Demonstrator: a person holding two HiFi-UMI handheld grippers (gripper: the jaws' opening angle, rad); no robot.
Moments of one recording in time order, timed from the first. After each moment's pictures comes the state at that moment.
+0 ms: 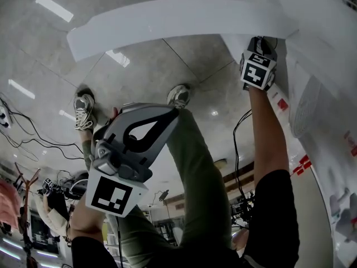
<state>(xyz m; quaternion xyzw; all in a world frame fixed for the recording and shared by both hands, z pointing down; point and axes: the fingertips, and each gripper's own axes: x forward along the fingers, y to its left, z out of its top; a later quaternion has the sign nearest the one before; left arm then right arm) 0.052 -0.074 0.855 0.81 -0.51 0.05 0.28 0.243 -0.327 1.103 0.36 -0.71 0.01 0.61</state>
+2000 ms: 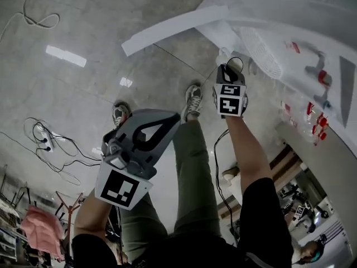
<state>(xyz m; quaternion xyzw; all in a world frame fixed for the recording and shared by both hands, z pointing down) 0.017 -0.033 0.650 0.89 -0.39 0.09 0.20 0.193 -0.149 0.904 0.38 -0.73 0.15 0.55</state>
